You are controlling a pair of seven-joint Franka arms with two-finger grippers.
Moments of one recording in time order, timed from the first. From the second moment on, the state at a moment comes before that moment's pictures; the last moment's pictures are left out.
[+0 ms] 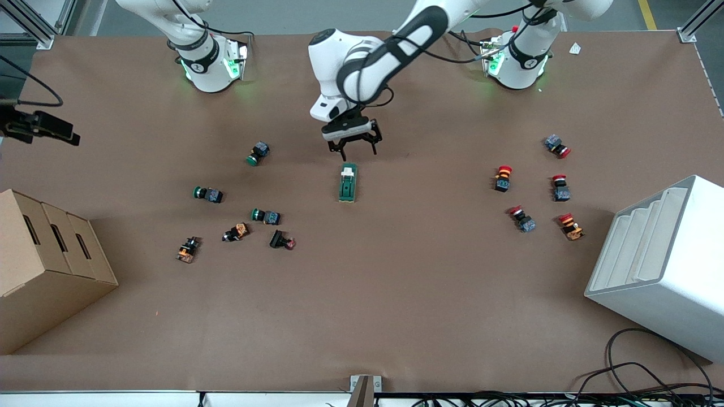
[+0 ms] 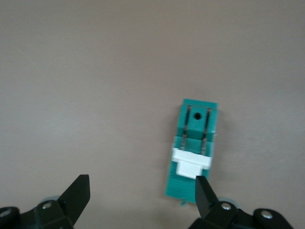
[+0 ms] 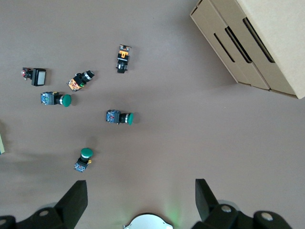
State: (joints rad) left arm -0.71 0.66 -0.53 -1.76 1.04 2.07 -1.93; right arm -0.04 0.01 -0.08 -1.59 0.00 1.44 -0.05
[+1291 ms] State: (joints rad) left arm -0.77 0.78 -0.52 -1.88 1.75 2.04 -2.39; right arm 0.39 0.17 -0.05 -1.87 0.20 2.02 0.71
